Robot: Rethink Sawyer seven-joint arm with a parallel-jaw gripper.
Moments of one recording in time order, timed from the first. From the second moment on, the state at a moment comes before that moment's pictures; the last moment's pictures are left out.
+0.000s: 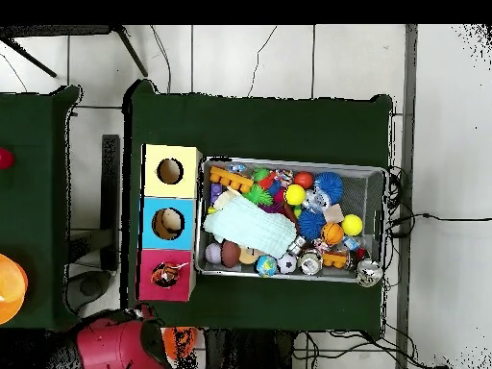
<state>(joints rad) 0.50 -0.87 -0.26 2.03 0.06 0.54 1.44</state>
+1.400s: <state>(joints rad) 0.44 -0.99 -0.16 2.13 -0.07 0.67 1.44</state>
